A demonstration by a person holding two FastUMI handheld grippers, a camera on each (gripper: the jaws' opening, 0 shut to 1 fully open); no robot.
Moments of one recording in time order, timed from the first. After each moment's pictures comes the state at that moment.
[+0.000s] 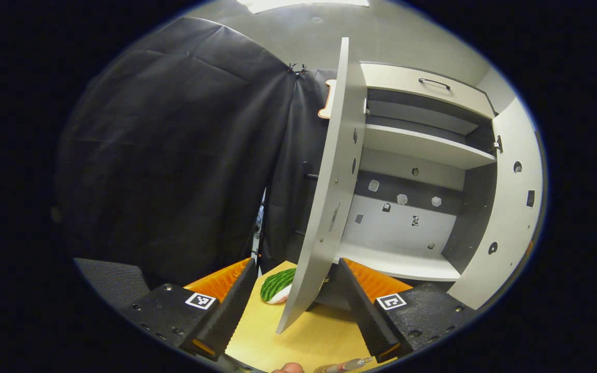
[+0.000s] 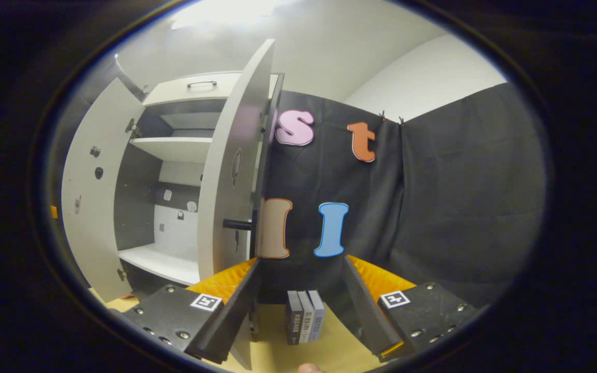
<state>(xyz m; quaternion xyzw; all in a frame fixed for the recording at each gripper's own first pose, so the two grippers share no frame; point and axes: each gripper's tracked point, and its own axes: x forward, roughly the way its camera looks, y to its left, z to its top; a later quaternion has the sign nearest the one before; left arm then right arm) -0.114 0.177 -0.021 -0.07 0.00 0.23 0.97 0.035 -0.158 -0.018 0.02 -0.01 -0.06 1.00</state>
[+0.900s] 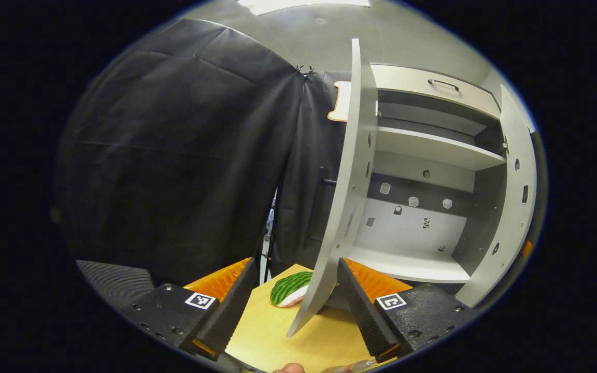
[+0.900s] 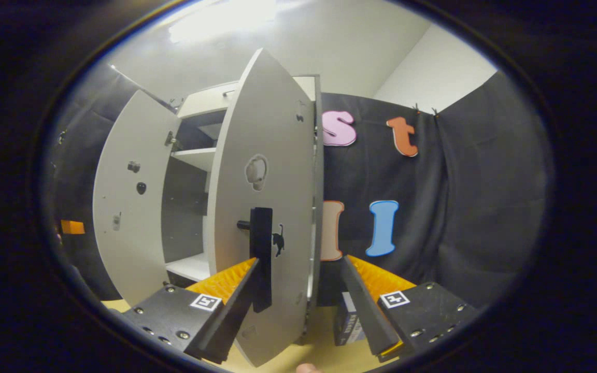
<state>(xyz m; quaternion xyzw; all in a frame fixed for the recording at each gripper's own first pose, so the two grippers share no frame) -0.124 0.200 -0.018 -0.05 0.00 0.27 0.96 0.044 -0.039 -0.010 0.06 -0.01 0.08 0.99</state>
